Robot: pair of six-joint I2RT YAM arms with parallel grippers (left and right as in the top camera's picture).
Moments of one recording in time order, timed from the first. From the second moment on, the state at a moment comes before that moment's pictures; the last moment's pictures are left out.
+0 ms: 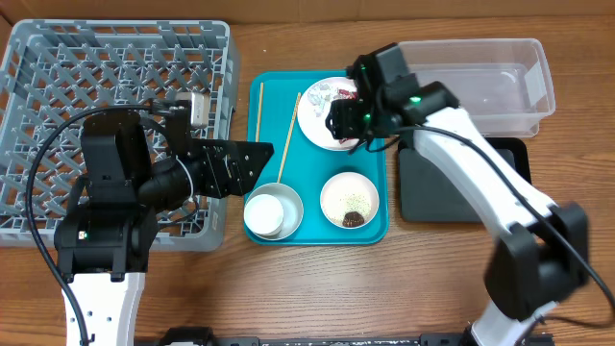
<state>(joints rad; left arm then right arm) 0.00 1.07 1.23 -0.83 0.74 -0.28 0.44 1.88 1.57 -0.71 -0.24 0.37</state>
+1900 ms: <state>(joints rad) 0.00 0.82 1.46 -1.02 0.64 -0.23 0.42 2.16 1.59 -0.61 -0.10 0.52</state>
